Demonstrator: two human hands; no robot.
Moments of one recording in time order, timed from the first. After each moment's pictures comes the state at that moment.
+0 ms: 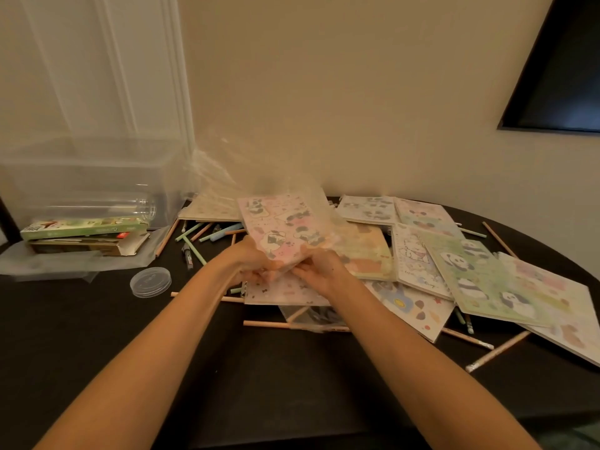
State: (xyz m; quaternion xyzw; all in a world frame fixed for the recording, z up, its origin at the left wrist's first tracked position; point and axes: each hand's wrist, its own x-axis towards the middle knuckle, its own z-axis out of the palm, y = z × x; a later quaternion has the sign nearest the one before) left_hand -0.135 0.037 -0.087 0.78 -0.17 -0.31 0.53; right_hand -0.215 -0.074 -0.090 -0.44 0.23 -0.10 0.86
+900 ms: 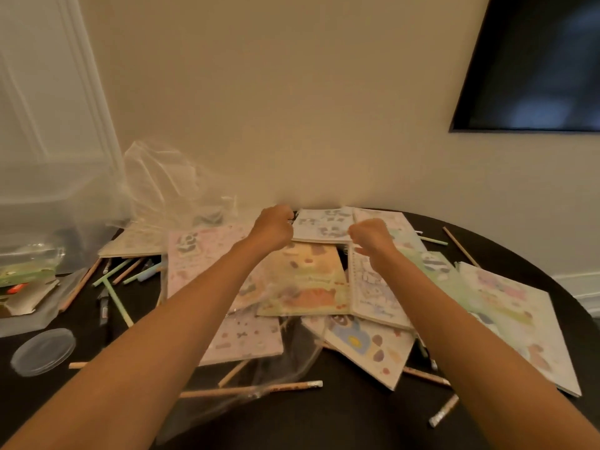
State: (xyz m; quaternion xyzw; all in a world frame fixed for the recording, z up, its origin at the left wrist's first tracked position) left_hand -0.131 -0.123 -0.030 0.90 -0.34 -0.02 0.28; right_hand -0.231 -0.258 -0.046 -0.72 0.40 -0.24 0.52
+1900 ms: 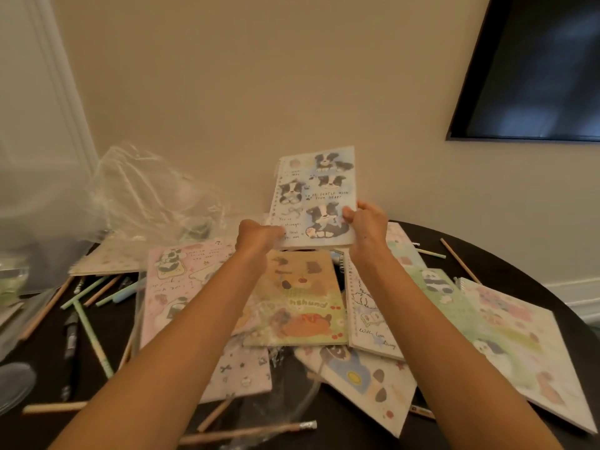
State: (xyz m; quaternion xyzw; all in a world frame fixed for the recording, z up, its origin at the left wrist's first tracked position) left_hand -0.119 -0.139 -0.031 0.73 -0.07 -0.17 0.65; right_hand -0.199 -0.264 -0.022 -0.52 0.30 -0.39 0.70
